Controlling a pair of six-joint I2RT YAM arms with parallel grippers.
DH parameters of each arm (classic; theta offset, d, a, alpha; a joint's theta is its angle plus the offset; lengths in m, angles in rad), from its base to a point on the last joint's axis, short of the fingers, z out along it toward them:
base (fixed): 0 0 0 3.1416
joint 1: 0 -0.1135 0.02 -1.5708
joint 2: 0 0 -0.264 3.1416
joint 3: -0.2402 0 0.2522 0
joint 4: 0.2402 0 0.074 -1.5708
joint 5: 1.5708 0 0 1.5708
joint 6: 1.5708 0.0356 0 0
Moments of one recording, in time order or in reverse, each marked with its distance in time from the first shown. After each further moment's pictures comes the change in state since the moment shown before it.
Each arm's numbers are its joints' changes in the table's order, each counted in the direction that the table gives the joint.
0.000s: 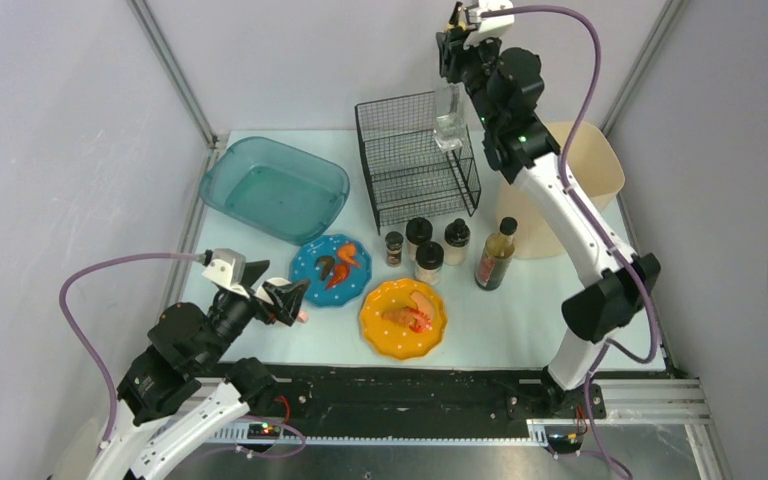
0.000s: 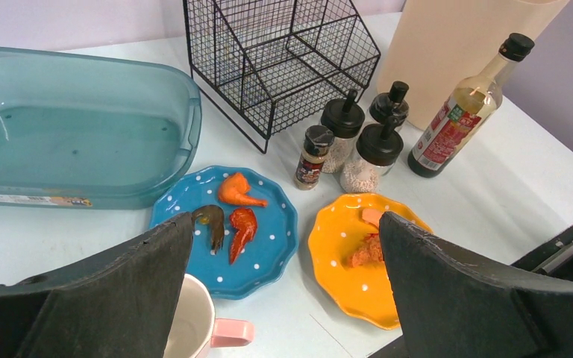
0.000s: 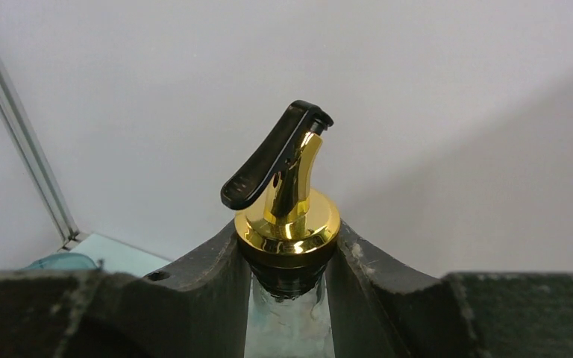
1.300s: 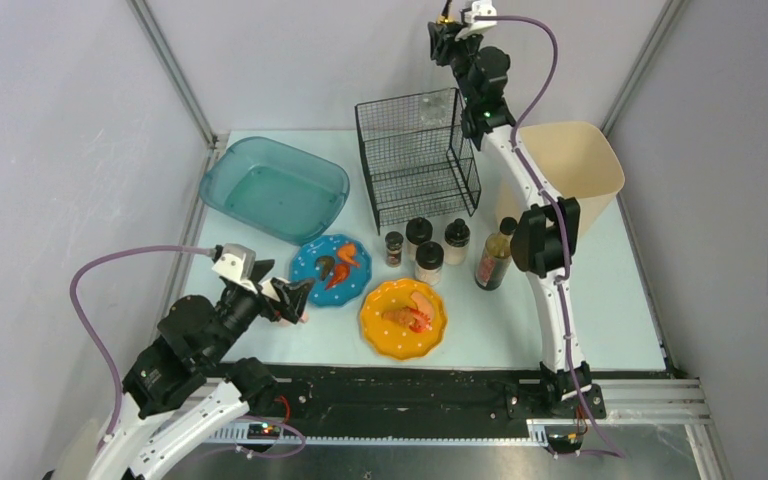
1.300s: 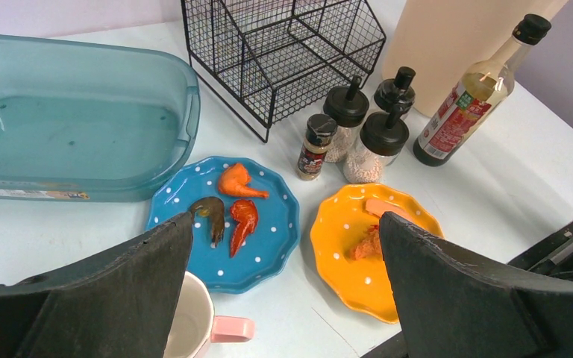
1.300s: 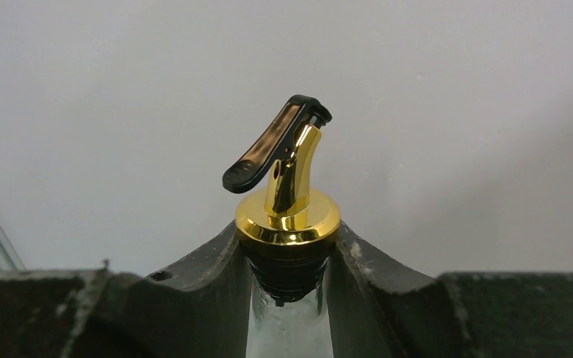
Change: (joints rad) left arm -0.003 -0.048 0.000 0.000 0.006 0.001; right arm 0.173 -0.678 -0.520 -0.300 -0.190 0.169
